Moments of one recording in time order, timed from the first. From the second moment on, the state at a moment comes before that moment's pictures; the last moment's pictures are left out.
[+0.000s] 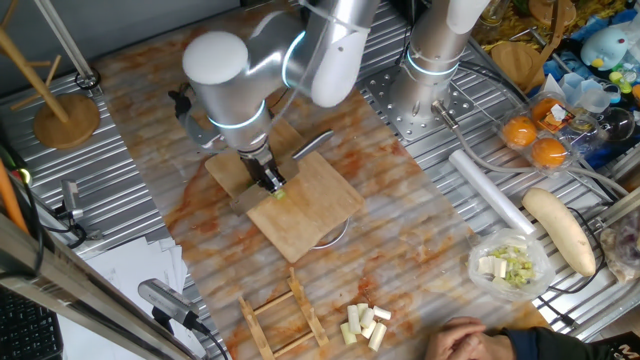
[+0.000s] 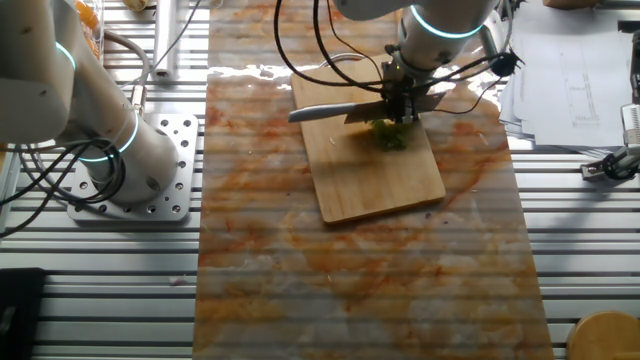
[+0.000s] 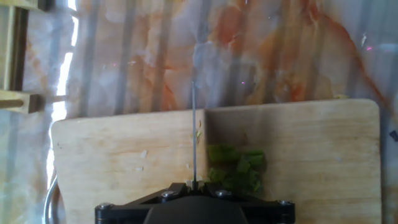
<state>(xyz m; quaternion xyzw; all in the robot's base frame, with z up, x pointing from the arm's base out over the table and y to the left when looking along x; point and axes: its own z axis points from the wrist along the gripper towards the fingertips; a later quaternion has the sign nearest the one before) 0.485 0.089 0.051 0.12 -0.99 -0.02 0.05</state>
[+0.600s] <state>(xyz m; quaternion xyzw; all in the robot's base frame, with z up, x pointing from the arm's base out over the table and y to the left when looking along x) 0.470 0.074 0.064 0.17 -0.98 0.03 0.06</state>
